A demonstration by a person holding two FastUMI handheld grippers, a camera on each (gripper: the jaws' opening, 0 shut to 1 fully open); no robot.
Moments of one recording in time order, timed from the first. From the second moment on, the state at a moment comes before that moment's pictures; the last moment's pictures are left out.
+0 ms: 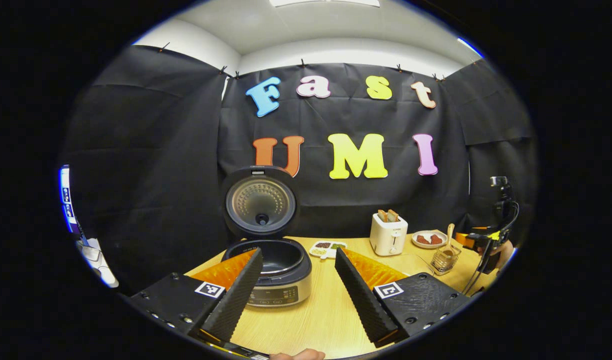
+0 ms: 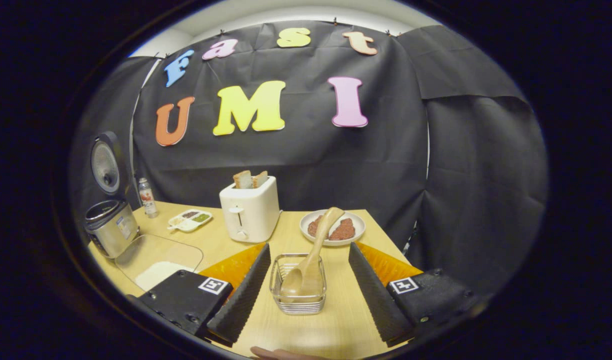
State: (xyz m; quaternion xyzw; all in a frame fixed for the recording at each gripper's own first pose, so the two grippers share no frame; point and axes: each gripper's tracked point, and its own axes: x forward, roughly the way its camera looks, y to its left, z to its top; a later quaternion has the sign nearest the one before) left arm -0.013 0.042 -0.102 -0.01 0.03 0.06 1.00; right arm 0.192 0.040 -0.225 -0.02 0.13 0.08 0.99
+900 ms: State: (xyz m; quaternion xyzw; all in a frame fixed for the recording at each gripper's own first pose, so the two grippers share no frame) left arm -0.051 0.007 -0.129 -0.01 0.03 0.00 1.00; right arm 0.289 0.062 -0.257 0.08 0.21 0.12 0.97
